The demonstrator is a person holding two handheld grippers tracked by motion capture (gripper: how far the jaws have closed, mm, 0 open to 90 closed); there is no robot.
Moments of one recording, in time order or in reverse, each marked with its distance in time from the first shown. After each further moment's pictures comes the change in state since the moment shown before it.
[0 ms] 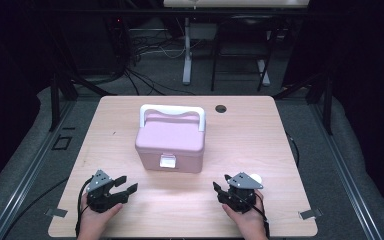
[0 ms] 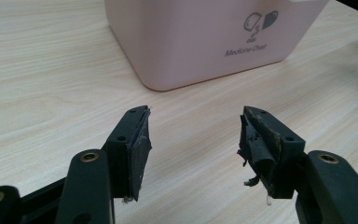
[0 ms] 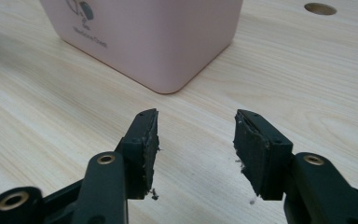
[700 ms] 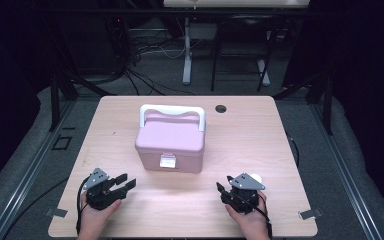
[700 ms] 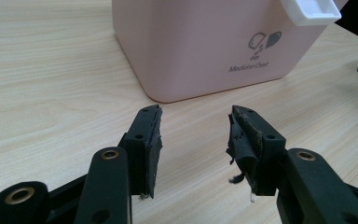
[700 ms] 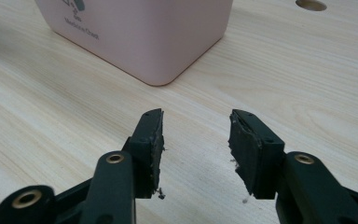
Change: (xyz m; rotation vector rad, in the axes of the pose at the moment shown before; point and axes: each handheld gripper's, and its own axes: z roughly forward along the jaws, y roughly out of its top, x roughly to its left) left arm 0.005 0.003 0.001 -0.042 -0.008 -0.058; right arm -0.003 -0.001 -0.006 0.021 -0.024 -0.011
